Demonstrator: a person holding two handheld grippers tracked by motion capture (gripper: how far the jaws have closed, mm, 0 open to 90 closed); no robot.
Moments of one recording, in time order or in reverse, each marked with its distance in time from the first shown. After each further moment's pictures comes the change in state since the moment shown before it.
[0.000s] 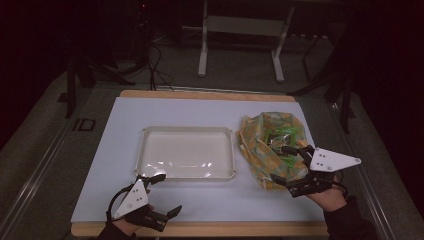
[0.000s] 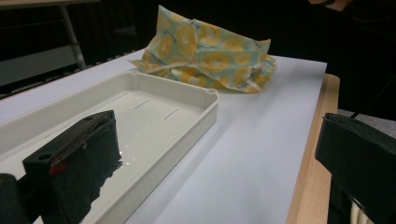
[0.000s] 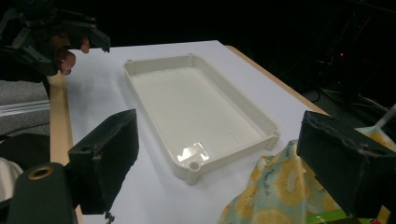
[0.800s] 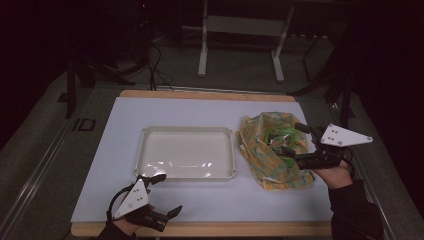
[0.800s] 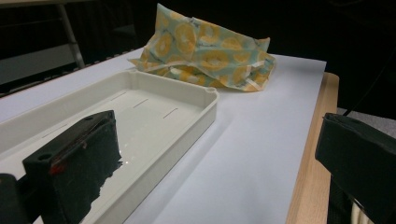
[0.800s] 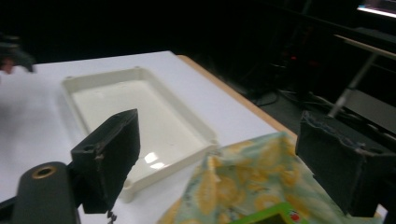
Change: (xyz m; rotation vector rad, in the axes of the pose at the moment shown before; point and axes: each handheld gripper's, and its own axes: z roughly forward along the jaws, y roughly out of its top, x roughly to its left) left arm 0.000 0.000 0.001 0.006 -0.002 0.000; right arm -0.053 0.010 -0.007 -0.033 -0.157 0.034
